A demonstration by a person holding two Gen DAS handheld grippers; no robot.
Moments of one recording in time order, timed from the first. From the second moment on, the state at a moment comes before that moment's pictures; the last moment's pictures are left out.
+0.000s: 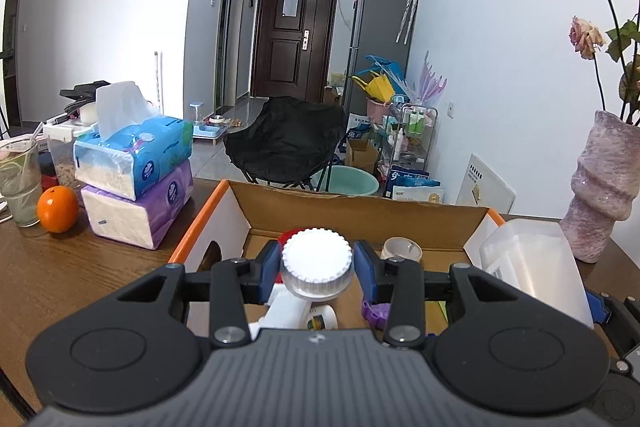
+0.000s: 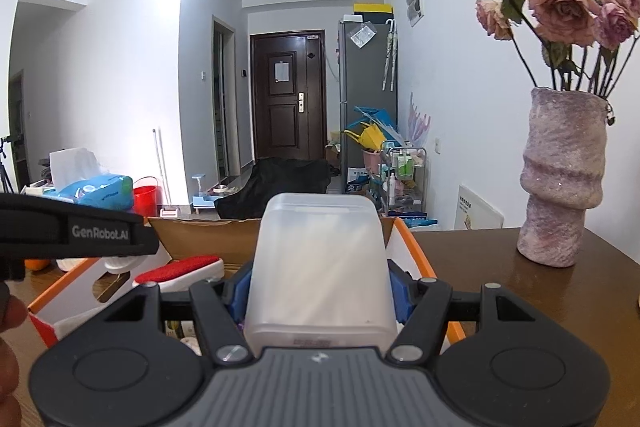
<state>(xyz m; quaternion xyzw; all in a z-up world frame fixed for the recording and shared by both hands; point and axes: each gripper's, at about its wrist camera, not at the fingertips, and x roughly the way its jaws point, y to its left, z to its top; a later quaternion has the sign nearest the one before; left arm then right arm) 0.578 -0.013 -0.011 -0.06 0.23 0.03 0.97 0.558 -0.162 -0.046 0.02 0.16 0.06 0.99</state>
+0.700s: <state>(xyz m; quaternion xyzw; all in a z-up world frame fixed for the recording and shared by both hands) 0.616 -0.016 -0.021 -0.03 0.25 0.03 0.97 0.603 -0.158 -0.051 0.00 0.20 0.07 0.98</state>
